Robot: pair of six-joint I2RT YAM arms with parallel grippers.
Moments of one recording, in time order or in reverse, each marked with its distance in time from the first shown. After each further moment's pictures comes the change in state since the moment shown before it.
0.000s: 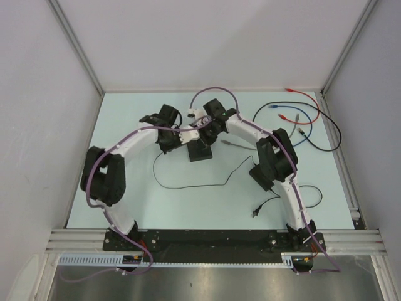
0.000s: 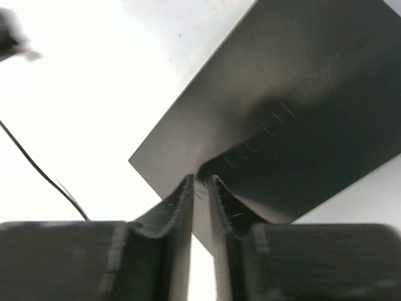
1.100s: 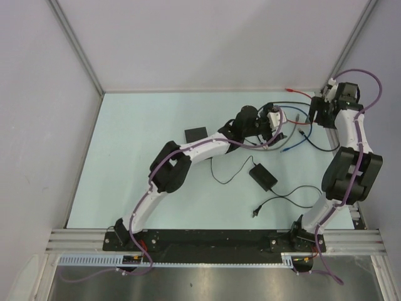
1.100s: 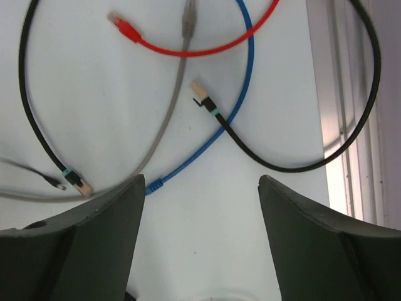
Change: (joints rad) left arm -0.488 0.628 0.682 1.046 0.322 -0.488; right arm -0.883 -0.550 -0.344 -0.015 0.367 0.078
